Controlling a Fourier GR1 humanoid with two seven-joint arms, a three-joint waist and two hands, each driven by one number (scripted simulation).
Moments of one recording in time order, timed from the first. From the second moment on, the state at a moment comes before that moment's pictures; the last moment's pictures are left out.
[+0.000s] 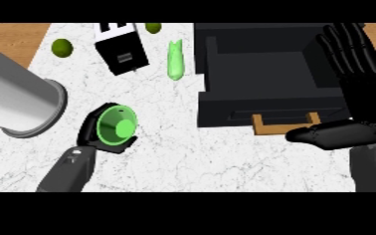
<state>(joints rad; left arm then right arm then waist) -0.53 0.19 0.20 -0.26 -0.08 -0.19 -1.05 -0.29 -0.22 -0.13 -1.86 -0.14 0.19 0.13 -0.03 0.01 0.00</state>
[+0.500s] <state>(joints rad) -0.54 0.15 0.36 -0.33 0.06 -0.08 -1.10 -0.26 -0.23 -0.15 -1.85 -0.15 0.20 0.11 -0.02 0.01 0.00</state>
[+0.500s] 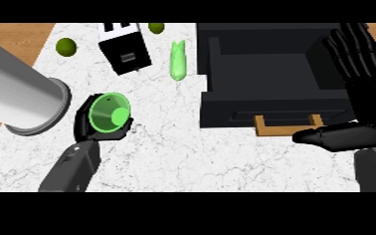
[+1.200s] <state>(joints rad) -0.75 0.04 0.22 -0.65 0.06 -0.10 -0.83 -0.26 -0.22 -0.14 -1.85 -0.10 0.17 0.11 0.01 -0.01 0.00</state>
